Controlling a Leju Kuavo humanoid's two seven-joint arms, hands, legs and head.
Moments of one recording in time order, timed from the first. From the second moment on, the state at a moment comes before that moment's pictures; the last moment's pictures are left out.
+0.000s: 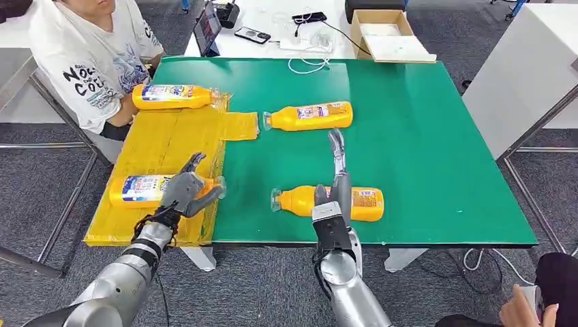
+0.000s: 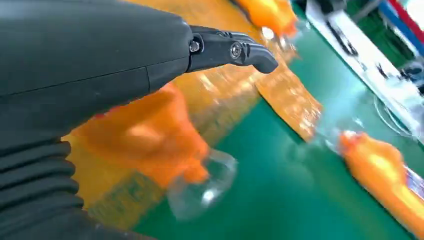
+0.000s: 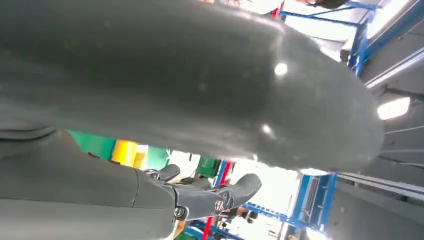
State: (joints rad) left arm -0.65 -0.12 0.28 -0.42 -0.91 0.08 -0.67; right arm -0.22 0.25 0.32 -1.26 0.16 -0.44 -0.70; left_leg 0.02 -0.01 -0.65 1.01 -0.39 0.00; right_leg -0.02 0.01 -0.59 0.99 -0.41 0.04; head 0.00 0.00
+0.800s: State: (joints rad) left arm -0.58 -0.14 0.12 -0.60 -0.56 0.22 -0.70; right arm -0.22 0.26 0.29 -1.22 0.21 -0.43 -0.67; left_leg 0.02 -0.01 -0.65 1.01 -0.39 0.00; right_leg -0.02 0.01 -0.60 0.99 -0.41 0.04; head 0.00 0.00
